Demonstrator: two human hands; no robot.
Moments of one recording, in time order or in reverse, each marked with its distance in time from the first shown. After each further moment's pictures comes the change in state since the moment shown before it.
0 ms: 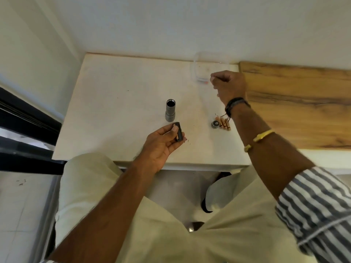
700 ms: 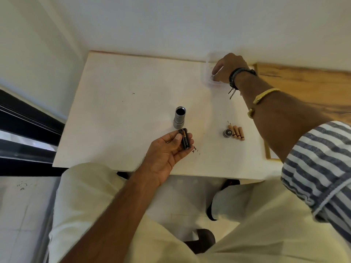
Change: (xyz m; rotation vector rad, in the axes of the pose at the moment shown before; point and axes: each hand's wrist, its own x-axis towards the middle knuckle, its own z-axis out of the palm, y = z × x) left_hand 0.007 0.011 -0.006 0.016 -0.055 0.002; right_hand 0.093 -0.024 0.044 -0.746 -0.363 -0.081
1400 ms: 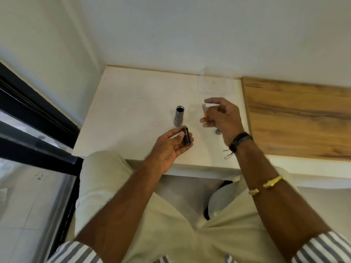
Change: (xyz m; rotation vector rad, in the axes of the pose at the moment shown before) left_hand -0.022 -0.006 0.005 0.029 -0.032 0.043; right_hand -0.205 -0.006 0.015 1.139 -0.001 -0.014
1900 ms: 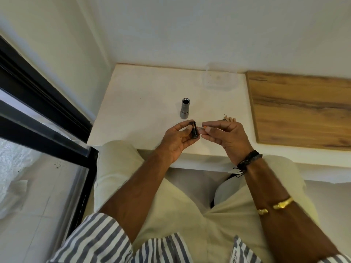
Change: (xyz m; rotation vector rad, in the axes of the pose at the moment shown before) left_hand -0.015 -0.007 0.008 0.090 0.018 0.024; right_hand -0.079 0.024 -0.008 0.194 -0.189 0.066
